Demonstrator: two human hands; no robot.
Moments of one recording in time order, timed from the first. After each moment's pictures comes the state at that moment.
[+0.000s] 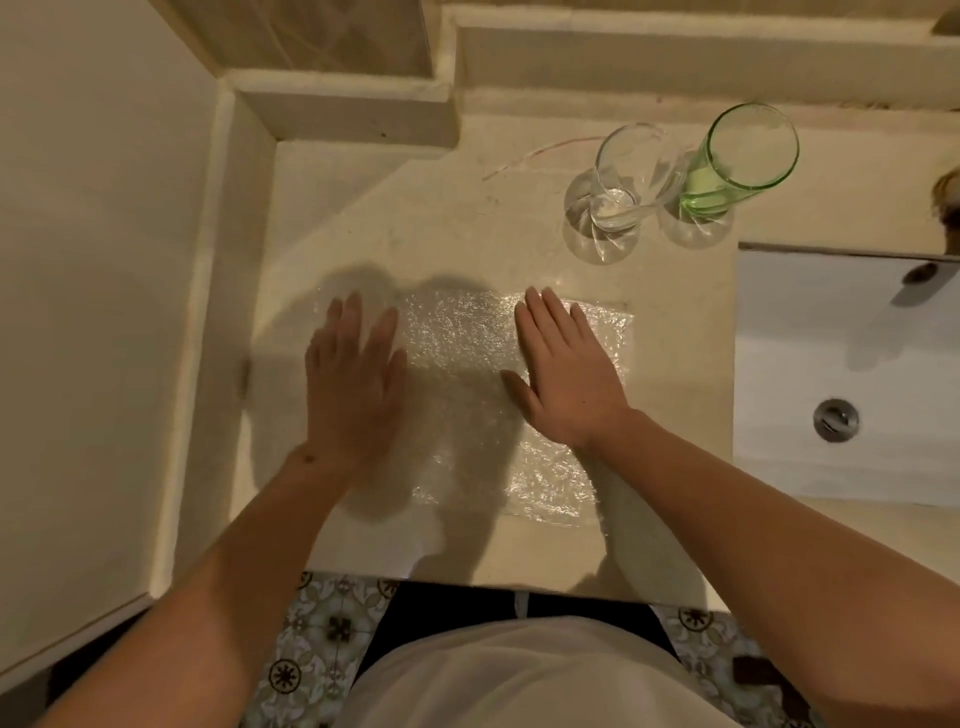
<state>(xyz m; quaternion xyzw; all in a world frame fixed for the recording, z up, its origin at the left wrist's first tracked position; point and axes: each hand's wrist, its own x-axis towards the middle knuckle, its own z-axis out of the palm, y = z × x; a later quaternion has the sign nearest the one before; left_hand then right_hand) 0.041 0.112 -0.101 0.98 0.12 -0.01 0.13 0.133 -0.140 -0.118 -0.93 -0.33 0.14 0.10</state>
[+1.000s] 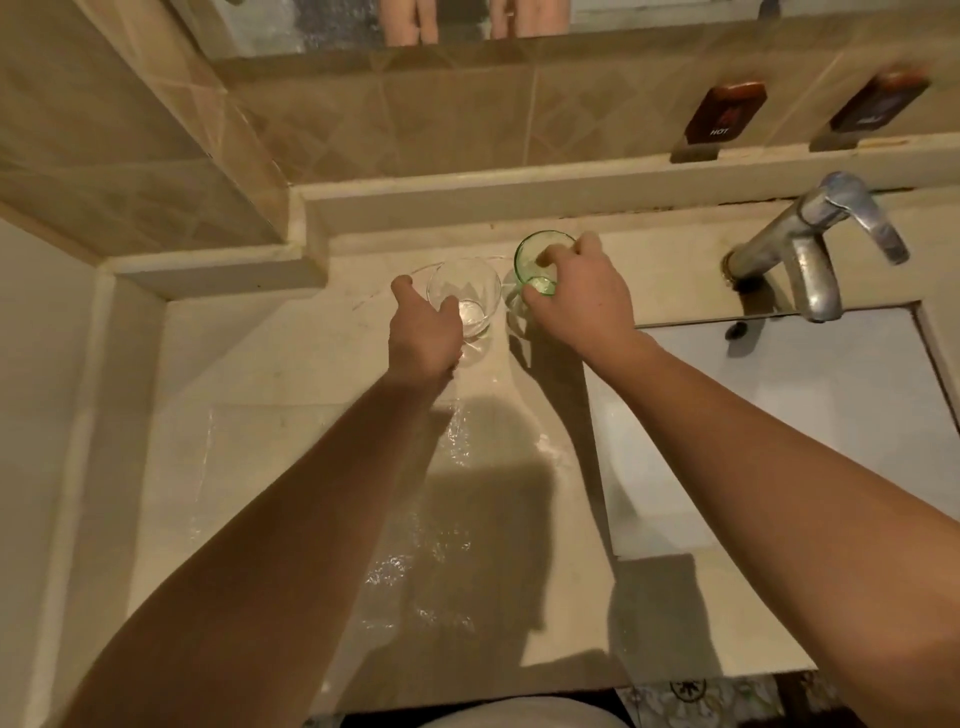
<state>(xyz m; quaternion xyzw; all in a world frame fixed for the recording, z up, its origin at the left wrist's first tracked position) 0.260 -0.077 -0.002 0.79 0.34 -0.12 0.49 0.312 -0.243 -0.010 -0.98 -0.05 0.06 0.20</state>
